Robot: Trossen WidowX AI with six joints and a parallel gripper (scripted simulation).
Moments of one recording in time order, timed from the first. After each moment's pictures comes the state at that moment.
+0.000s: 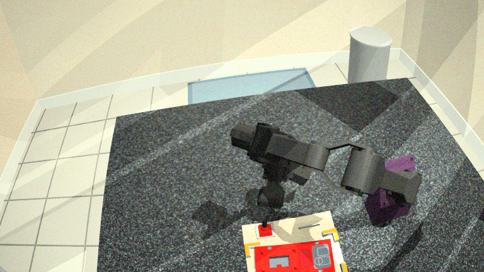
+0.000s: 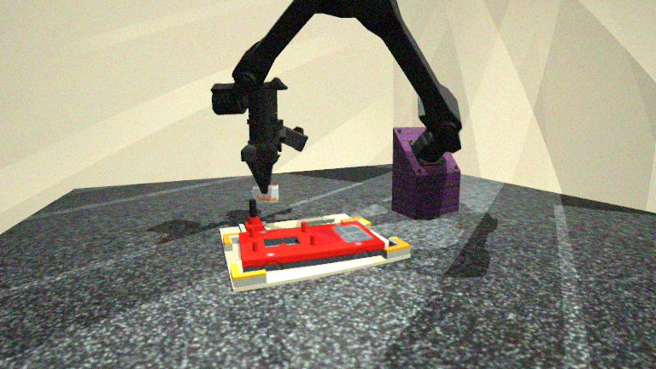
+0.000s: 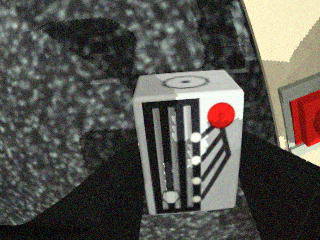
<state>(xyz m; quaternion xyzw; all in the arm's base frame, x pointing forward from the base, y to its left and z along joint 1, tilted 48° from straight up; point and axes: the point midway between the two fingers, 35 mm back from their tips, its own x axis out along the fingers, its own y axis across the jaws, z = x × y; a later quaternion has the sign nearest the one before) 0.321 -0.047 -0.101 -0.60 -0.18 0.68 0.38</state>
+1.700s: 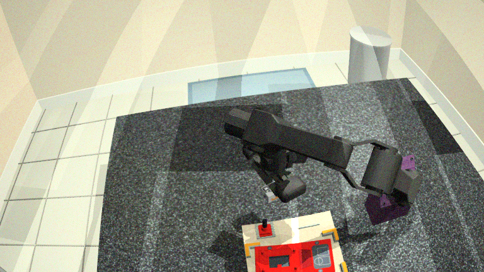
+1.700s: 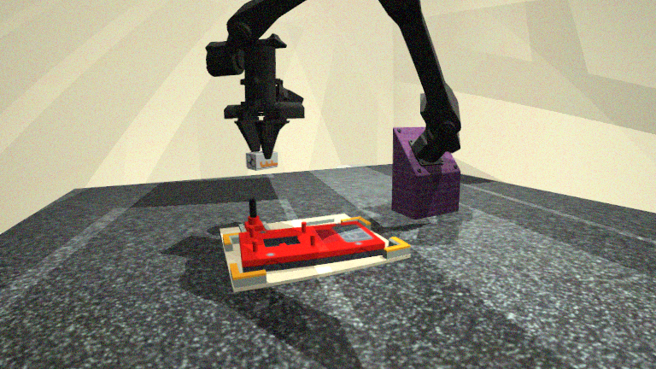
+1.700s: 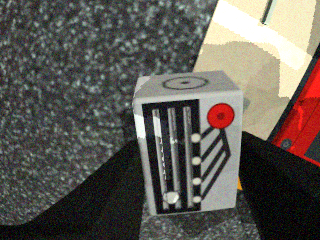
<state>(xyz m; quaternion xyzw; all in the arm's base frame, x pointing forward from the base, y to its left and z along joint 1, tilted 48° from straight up) 0.331 -0.075 -0.024 -0.70 -0.39 0.58 0.15</state>
